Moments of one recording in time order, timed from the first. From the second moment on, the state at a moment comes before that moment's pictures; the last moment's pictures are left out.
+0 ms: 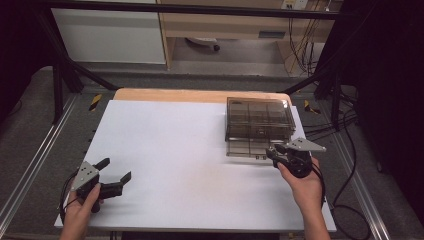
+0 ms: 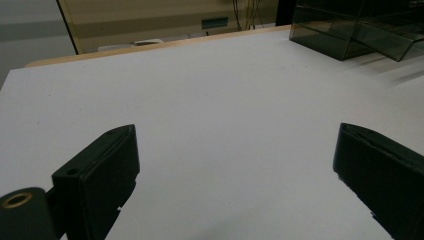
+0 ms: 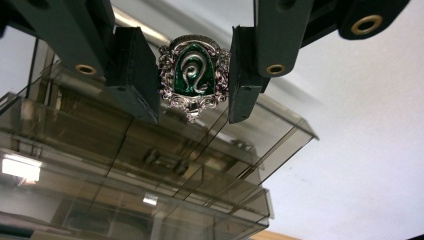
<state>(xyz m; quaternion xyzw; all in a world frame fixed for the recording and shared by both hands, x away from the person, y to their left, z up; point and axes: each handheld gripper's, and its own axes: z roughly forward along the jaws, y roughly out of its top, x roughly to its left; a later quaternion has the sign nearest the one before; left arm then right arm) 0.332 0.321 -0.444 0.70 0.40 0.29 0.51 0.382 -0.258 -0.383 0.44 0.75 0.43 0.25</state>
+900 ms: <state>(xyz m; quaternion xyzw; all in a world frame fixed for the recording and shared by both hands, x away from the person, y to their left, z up) 0.332 0.322 -0.444 0.70 0.41 0.29 0.51 0.412 -0.260 -0.386 0.46 0.73 0.42 0.28</state>
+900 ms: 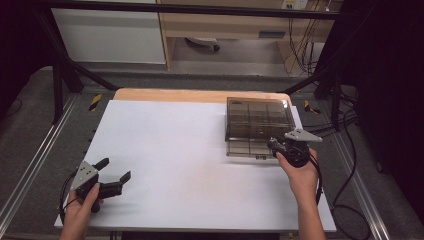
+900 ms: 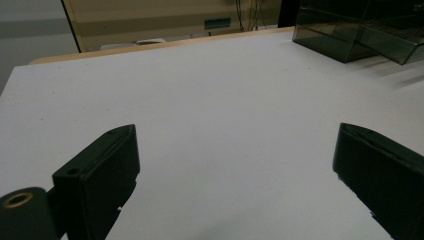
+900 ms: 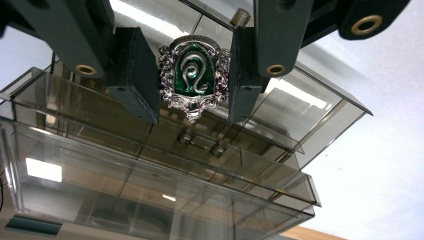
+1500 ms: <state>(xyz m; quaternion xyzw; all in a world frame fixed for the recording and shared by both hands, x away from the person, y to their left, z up) 0.330 0.319 -0.442 0.70 0.40 0.29 0.52 0.416 -0.259 -0.395 0.46 0.74 0.41 0.28</state>
